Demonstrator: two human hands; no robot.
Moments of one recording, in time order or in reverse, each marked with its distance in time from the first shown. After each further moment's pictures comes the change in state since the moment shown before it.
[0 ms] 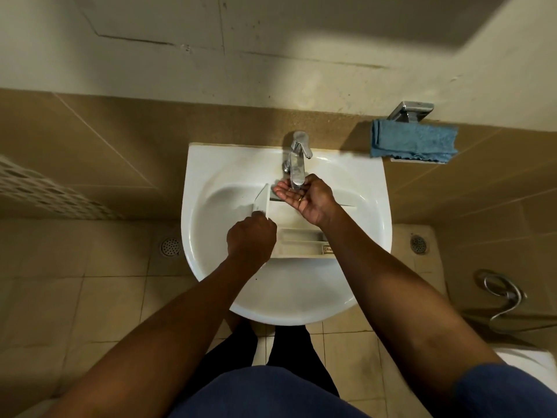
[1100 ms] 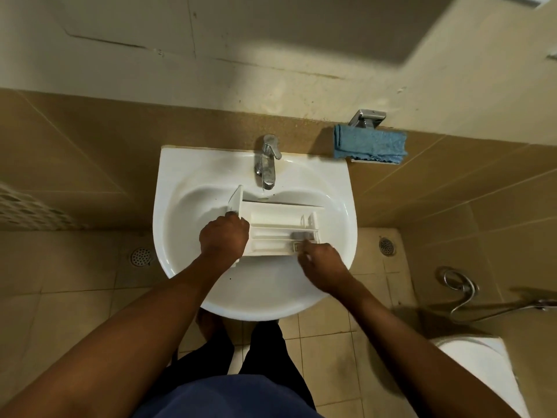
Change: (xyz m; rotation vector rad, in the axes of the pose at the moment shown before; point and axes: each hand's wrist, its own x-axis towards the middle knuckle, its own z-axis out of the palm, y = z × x) left_hand 0.004 0.004 0.008 -0.069 -0.233 -0.201; right_hand -0.130 0.042 -0.125 -1.979 0.126 -0.717
